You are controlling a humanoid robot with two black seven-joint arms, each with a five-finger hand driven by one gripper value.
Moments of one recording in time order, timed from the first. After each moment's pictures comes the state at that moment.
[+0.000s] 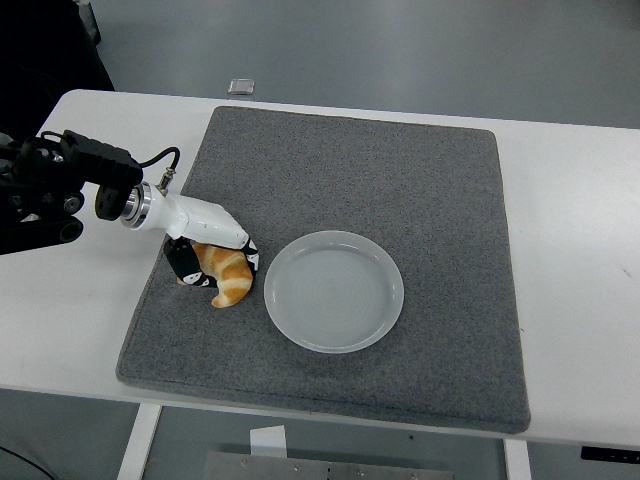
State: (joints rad) left arm -1.41 0.70 0.40 -1.31 1.41 -0.14 -0.39; right arm 0.05 0.00 -0.06 0.15 0.10 -0.19 -0.02
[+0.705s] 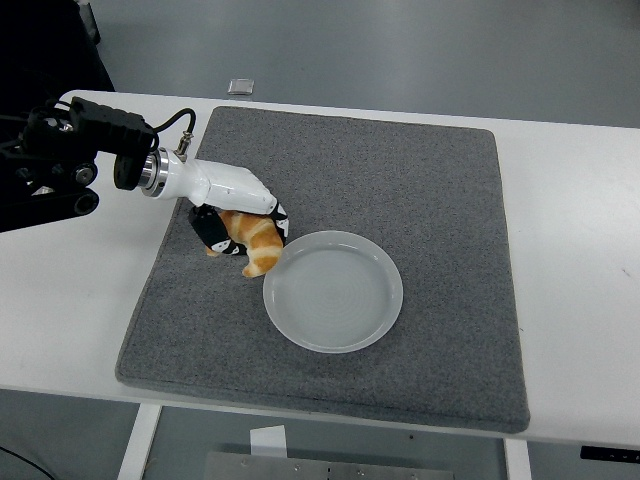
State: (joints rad) left arm -1.47 0.69 0.29 -1.33 1.38 -0.13 -0.41; right arm 0.05 0.00 -0.06 0.15 0.10 -0.19 -0.02
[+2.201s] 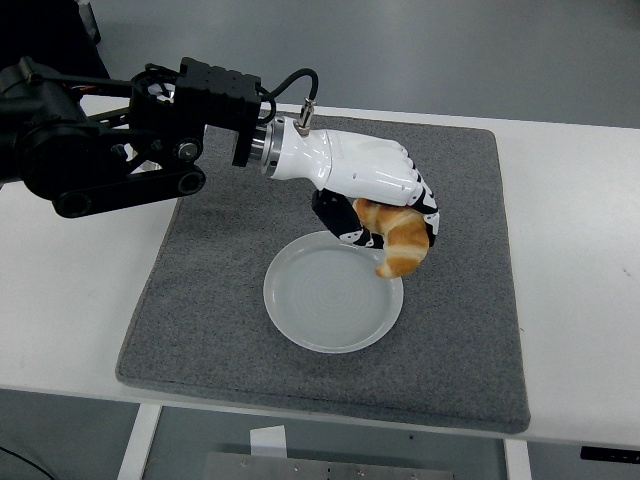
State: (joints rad) left arm -1.47 0.47 0.08 -1.35 1.47 -0.04 -0.55; right arm 0.05 0.00 -0.06 0.15 0.10 -0.19 -0.02
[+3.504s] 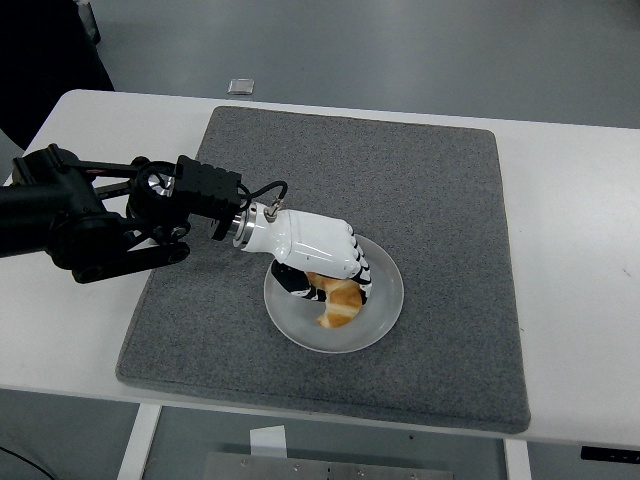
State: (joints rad) left arm -1.23 0.42 0.12 -1.18 1.76 0.08 -0.57; right arm 0.05 0.00 -0.06 0.15 0.10 -0.19 -0.02
